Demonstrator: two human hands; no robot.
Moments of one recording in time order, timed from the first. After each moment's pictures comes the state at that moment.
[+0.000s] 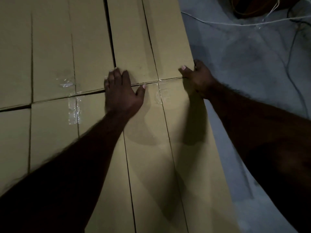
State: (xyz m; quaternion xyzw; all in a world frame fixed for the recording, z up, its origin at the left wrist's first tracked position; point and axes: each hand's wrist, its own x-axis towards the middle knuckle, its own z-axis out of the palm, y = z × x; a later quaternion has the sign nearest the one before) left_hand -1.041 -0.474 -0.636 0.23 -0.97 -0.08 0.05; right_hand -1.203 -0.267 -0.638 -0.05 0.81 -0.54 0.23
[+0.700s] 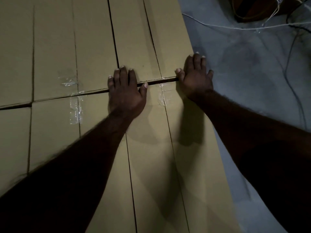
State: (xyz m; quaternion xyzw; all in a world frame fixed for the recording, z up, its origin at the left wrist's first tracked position) left_hand -1.045 -0.475 -0.641 0.20 -0.98 -0.03 0.03; right_hand -1.186 -0.288 -0.632 -0.19 0.97 -0.12 0.12
